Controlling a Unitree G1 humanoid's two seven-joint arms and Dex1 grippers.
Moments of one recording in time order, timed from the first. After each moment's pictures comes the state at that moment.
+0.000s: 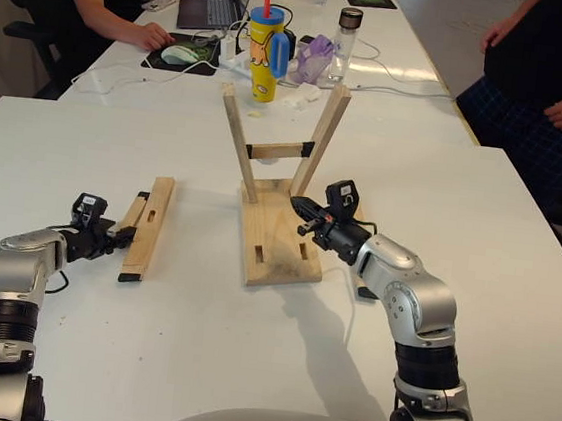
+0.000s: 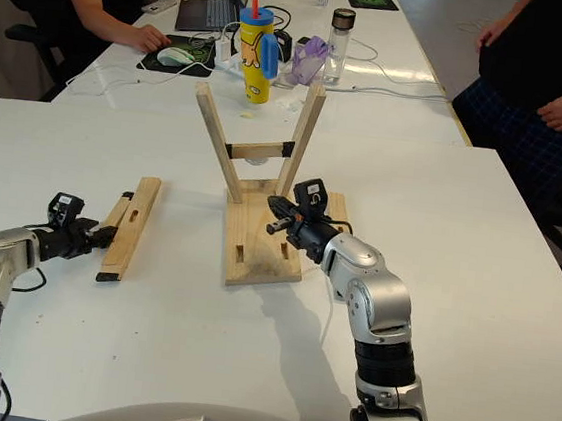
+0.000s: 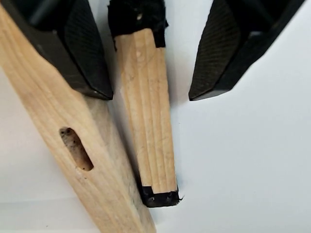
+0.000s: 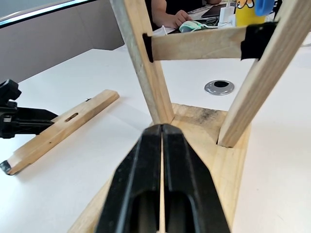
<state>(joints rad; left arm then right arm) -0.21 0.66 0.18 0.32 -0.22 0.64 -0.65 -0.29 -0.14 0.09 -0.27 0.32 0.78 0.39</state>
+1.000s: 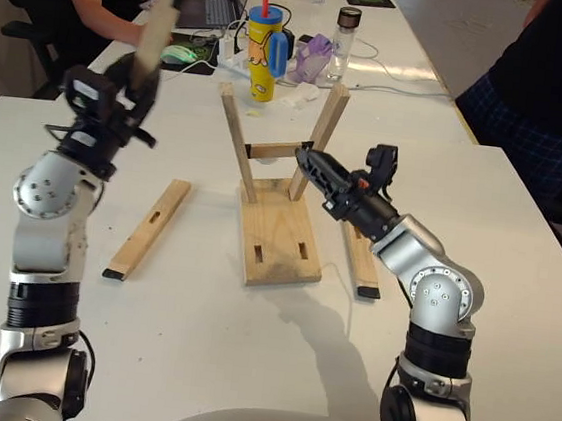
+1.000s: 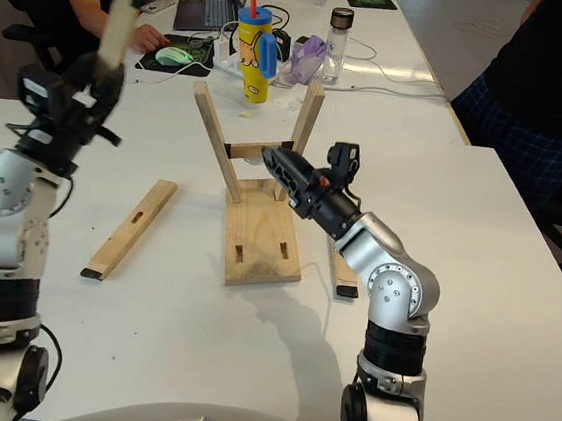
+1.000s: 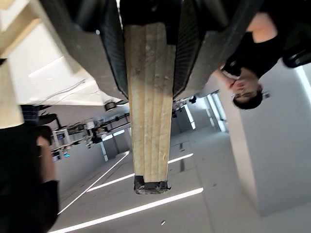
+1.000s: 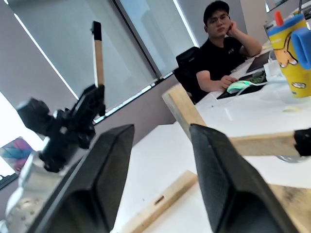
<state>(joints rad) -0.35 0.46 0.13 -0.18 -0.21 0.00 -0.42 -0.42 -0.05 -0.20 -0.31 0.89 0.87 0.36</state>
